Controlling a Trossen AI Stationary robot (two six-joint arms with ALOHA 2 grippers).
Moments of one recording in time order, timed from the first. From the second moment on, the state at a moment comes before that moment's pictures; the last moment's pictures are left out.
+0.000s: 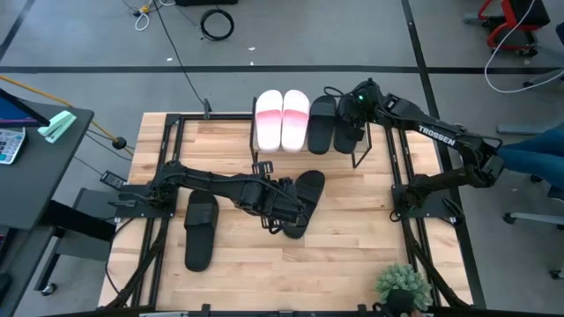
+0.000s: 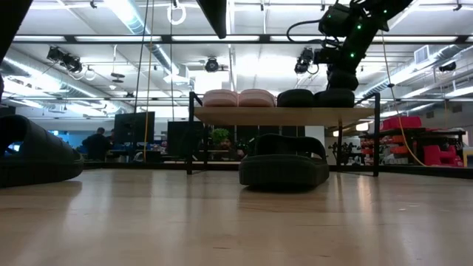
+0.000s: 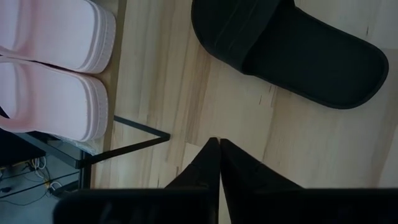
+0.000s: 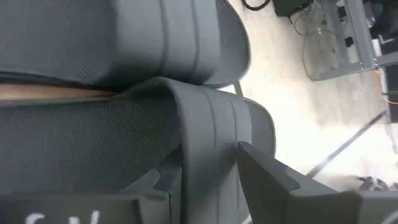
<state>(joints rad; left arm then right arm) -0.26 2.09 2.23 -1.57 -0.55 -0.35 -0.74 1.30 1.07 -0.60 0.26 -0.63</state>
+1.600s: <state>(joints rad) -0.26 2.09 2.23 -1.57 -0.55 -0.35 -0.51 0.95 1.07 -0.92 0.06 -0.18</state>
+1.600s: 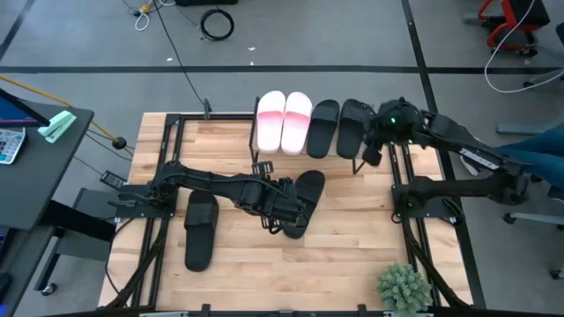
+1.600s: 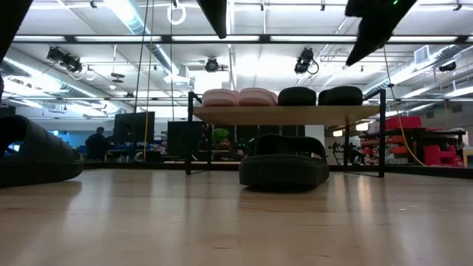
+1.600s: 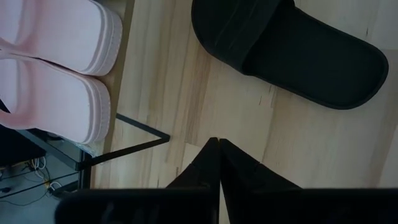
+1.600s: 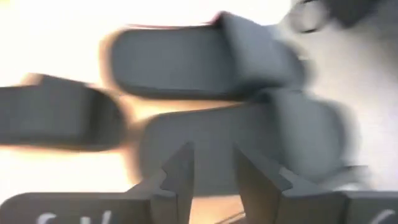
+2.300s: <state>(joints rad) -0.45 2.09 2.23 -1.57 -0.43 -0.59 0.44 1.14 0.78 -0.42 0.33 0.51</state>
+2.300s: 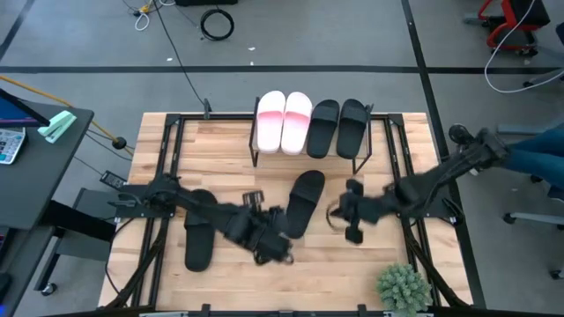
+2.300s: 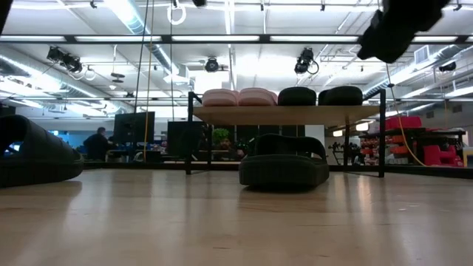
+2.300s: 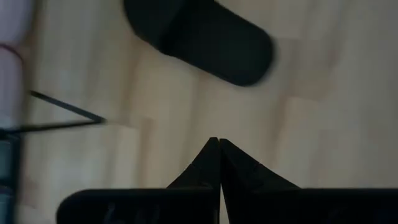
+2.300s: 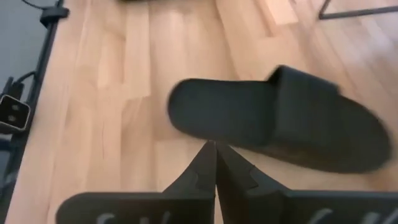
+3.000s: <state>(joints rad) -0.76 2.08 2.21 -1.57 -0.41 -1.12 0.60 1.61 0.94 -0.09 0.60 0.45</state>
